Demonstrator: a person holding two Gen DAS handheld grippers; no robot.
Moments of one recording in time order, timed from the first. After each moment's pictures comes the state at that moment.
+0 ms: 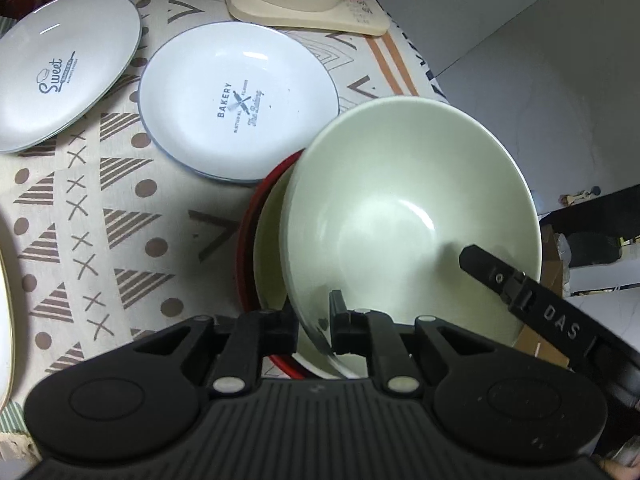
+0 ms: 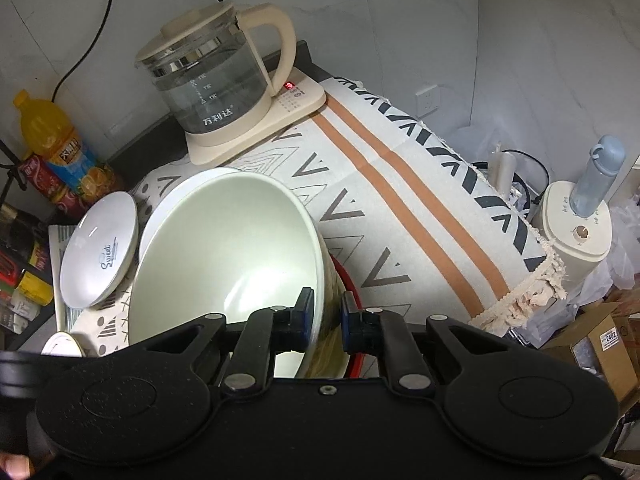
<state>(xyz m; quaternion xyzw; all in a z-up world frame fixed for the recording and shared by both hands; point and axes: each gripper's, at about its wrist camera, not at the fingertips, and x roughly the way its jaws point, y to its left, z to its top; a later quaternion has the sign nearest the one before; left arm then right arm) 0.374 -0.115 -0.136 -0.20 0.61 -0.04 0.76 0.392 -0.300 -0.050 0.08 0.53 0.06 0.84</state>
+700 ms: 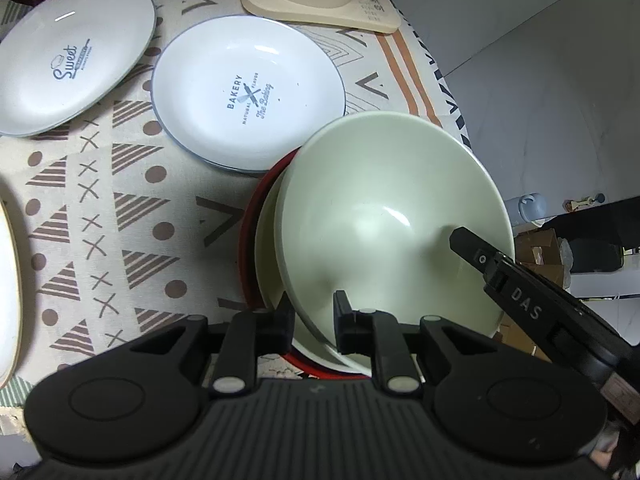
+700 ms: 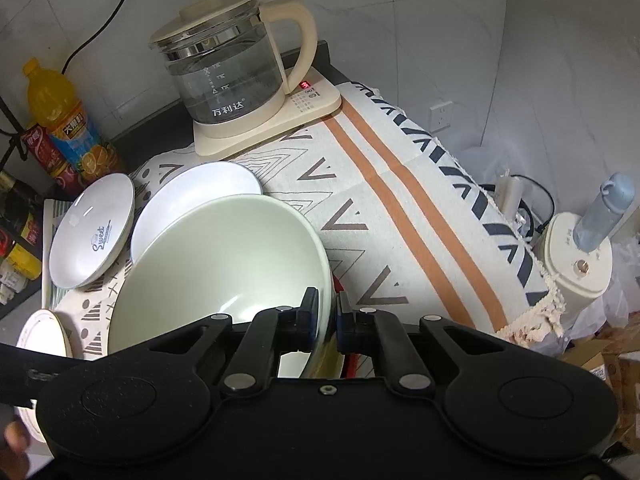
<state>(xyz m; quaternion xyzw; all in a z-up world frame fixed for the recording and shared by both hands) 0.374 -0.111 -0.125 -0.22 0.63 -0.03 0.75 0.403 -0.294 -0.054 0.02 0.52 0.09 0.85</state>
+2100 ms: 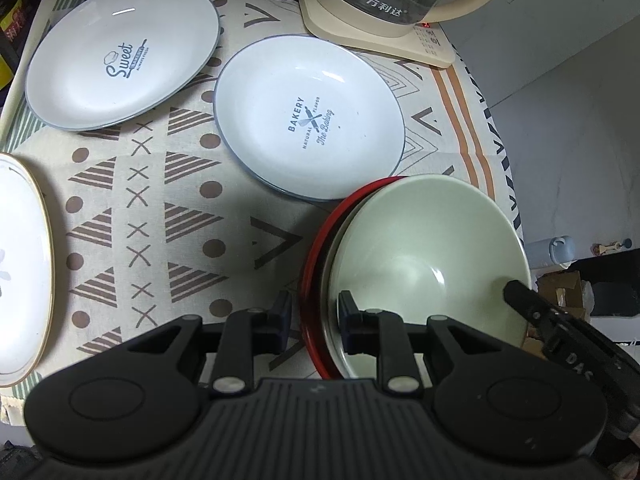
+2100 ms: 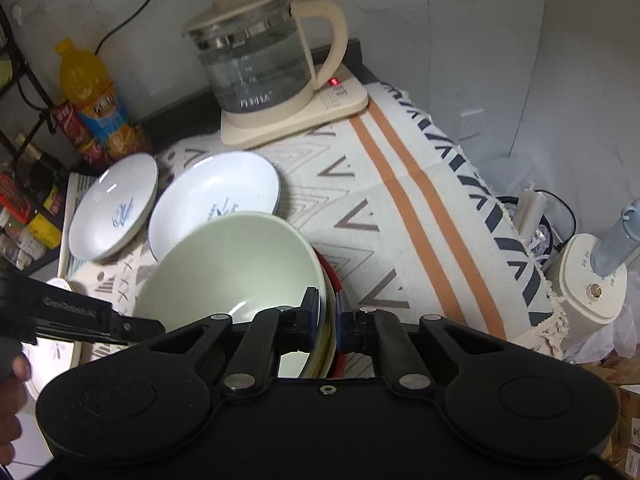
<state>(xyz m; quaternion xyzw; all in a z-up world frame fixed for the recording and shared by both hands) 0.375 -0.087 -0.133 -0.23 0.61 0.04 0.76 0.404 -0.306 -0.053 0.00 0.53 0.15 0.84</state>
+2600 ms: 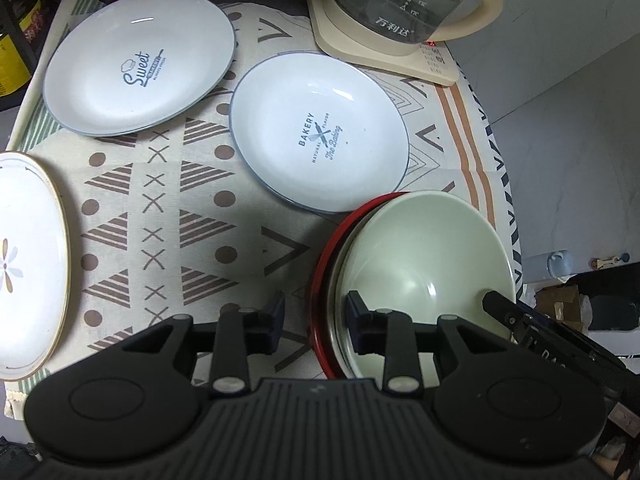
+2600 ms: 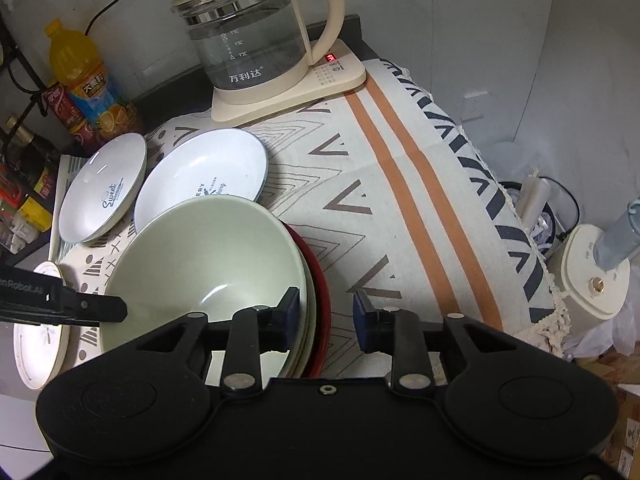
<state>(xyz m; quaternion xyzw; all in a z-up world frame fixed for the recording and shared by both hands) 0.369 -0.078 -0.119 -0.24 0.60 0.06 0.76 0.415 -0.312 -0.066 0.00 0.55 0.16 0.82</state>
